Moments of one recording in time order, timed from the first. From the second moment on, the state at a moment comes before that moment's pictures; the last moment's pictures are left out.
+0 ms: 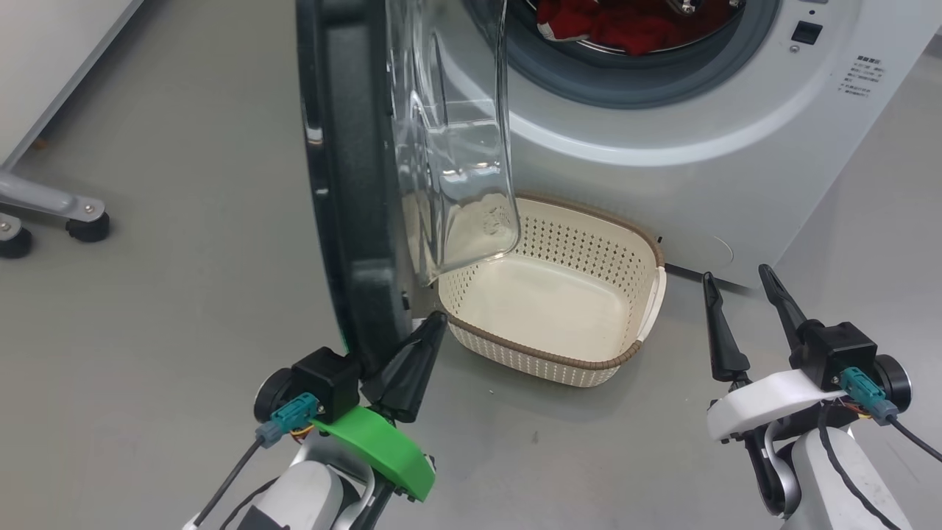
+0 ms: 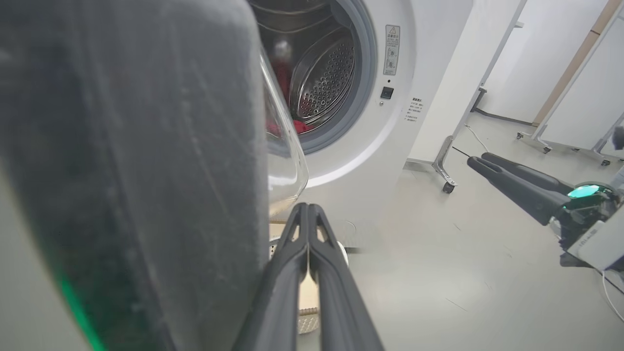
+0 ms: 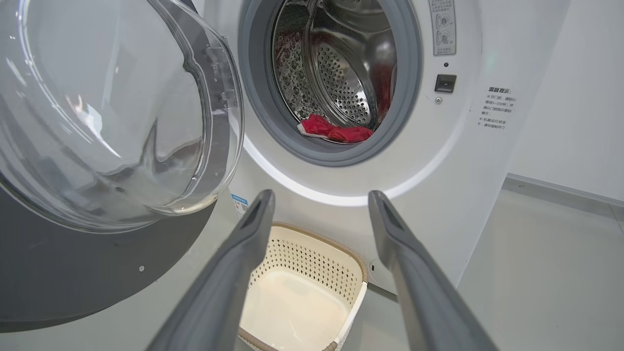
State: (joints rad) left arm -0.26 0.04 -0.56 0.24 -0.51 -0.07 -0.17; right arm -0.16 -0.07 0.10 0.30 0.19 0.05 -0.26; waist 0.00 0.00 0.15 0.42
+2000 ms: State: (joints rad) left arm -0.37 0.18 -0.04 0.49 -0.63 0.08 -0.25; right arm -0.20 -0.08 0.06 0.30 0.13 0.08 -0.26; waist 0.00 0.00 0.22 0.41
